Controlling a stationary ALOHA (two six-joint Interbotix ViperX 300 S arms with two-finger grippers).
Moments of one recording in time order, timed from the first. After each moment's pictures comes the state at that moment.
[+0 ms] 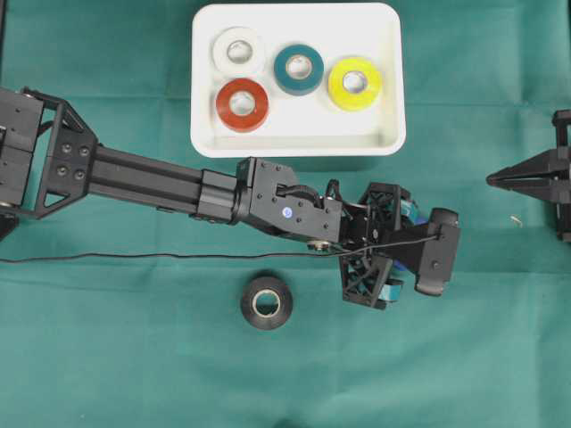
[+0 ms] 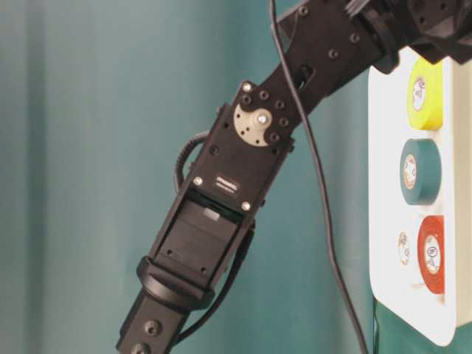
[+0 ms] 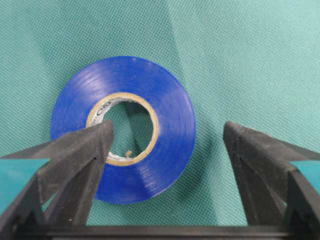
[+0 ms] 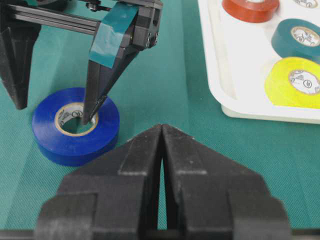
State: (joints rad) left arm -0.11 0.67 -0.25 -0.02 0.43 0.16; right arm -0.03 -1.22 1.57 -0.10 -0.06 0.14
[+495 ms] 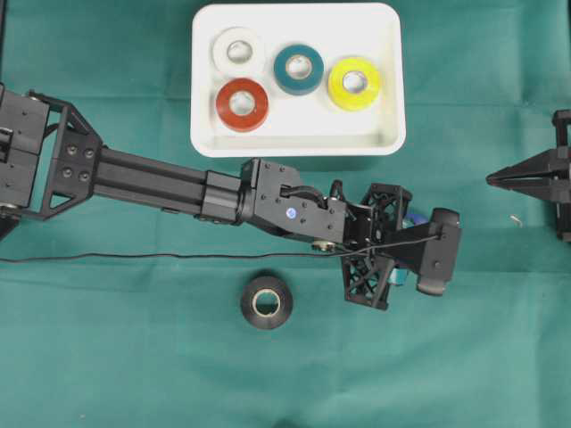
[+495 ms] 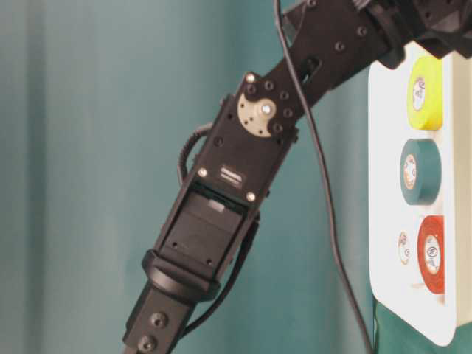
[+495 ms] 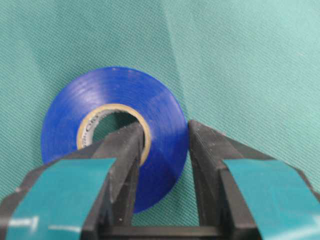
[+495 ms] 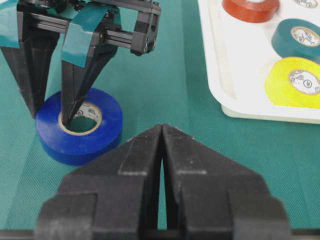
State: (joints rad) left arm -0.11 0.71 -0.29 -0.02 0.49 0.16; right arm -0.03 -1.22 1.57 -0.10 -0.06 0.14
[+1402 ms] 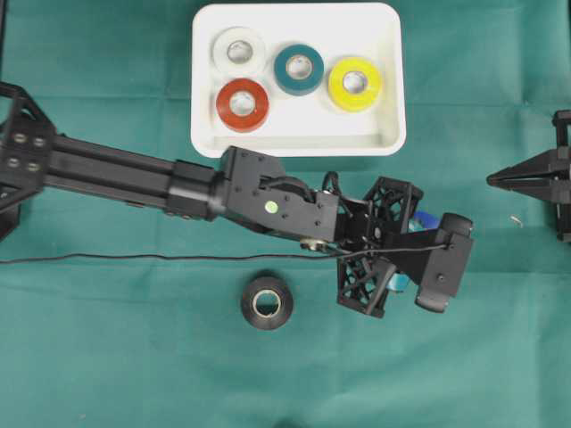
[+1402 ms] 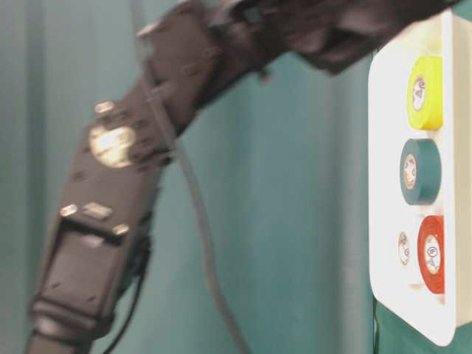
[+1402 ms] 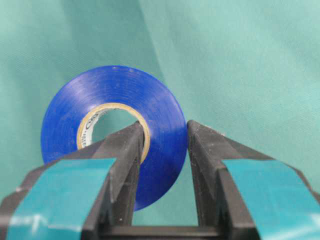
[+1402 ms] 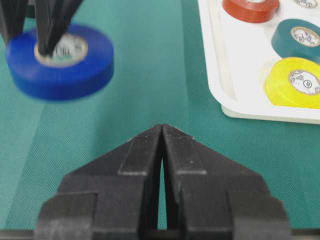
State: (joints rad) left arm -0.13 0.53 -0.25 -0.02 0.55 0.26; right arm -0.03 -1.22 1.57 -0.10 -0.06 0.14
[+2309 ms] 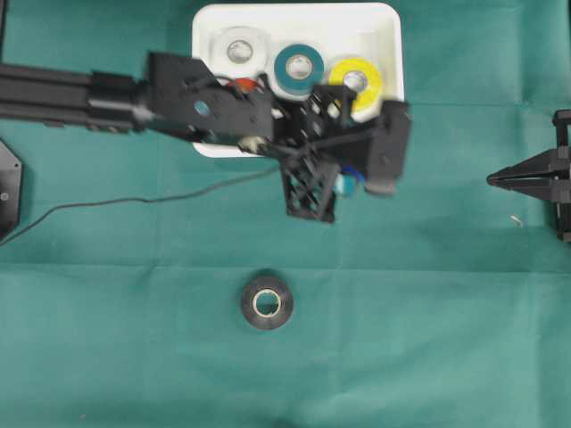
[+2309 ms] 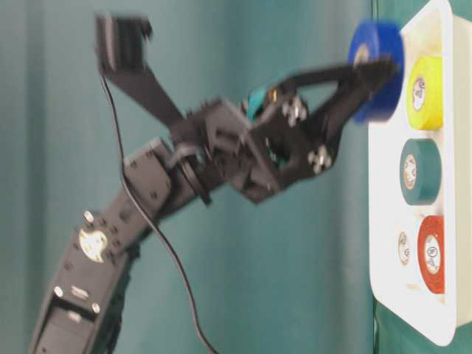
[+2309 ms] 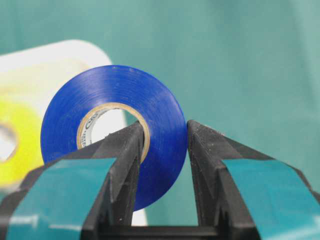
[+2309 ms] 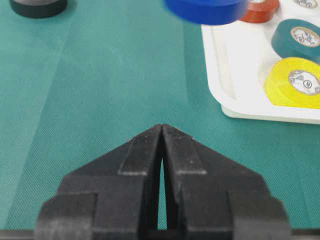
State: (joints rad) left arm 0.06 0.28 0.07 -0.02 0.55 0.27; right arm -0.03 -1.22 1.57 -0.10 -0.06 0.14
